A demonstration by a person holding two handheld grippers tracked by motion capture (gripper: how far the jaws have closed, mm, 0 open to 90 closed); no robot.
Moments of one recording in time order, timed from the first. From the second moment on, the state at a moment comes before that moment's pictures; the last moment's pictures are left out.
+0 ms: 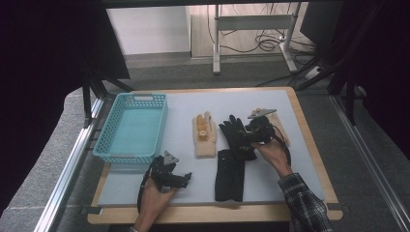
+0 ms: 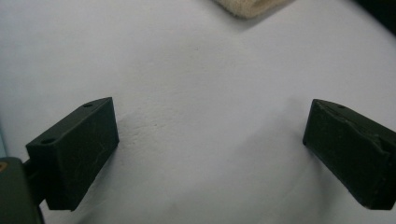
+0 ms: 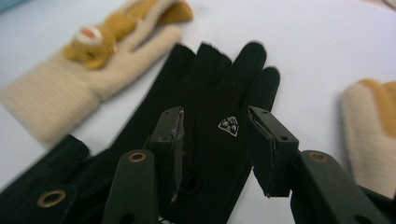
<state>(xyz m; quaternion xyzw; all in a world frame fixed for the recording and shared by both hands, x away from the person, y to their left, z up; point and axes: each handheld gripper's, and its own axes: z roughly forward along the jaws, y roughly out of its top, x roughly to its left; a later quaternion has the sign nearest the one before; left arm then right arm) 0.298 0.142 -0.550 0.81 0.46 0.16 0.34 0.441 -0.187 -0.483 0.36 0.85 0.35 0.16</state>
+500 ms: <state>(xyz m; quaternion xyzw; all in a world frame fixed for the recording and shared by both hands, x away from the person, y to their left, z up) 0.298 0.142 -0.550 0.80 0.46 0.16 0.34 0.453 -0.175 -0.514 0.35 0.86 0.34 0.12</state>
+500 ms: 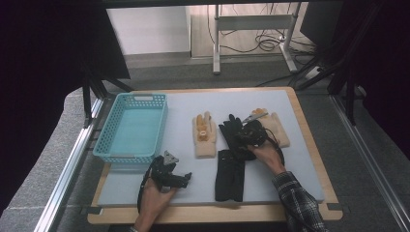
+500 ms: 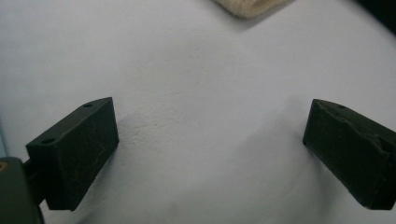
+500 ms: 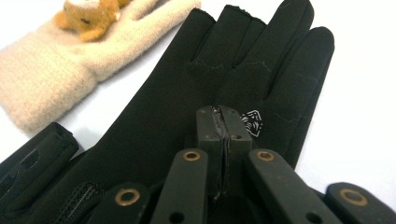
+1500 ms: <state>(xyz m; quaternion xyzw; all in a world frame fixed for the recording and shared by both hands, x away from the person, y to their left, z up) 0.298 0.142 -0.550 0.80 0.46 0.16 0.34 0.395 -0.188 -0.422 0.39 0.81 0.43 0.12</state>
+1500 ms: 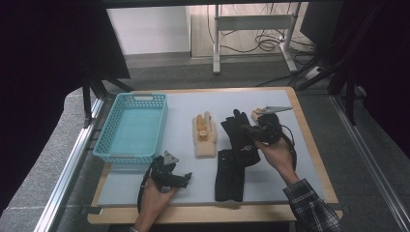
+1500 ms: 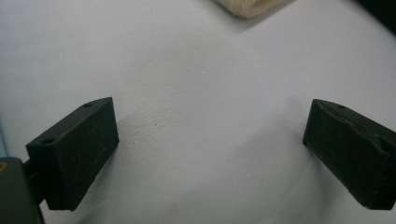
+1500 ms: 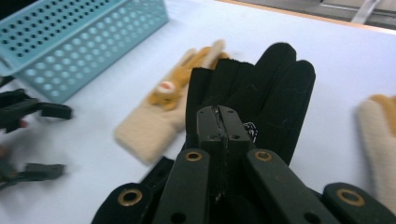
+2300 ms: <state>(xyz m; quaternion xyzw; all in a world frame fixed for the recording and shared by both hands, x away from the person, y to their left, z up) 0.298 0.142 -0.550 0.81 0.46 0.16 0.34 0.388 -0.161 -0.489 0.33 0.85 0.39 0.07</state>
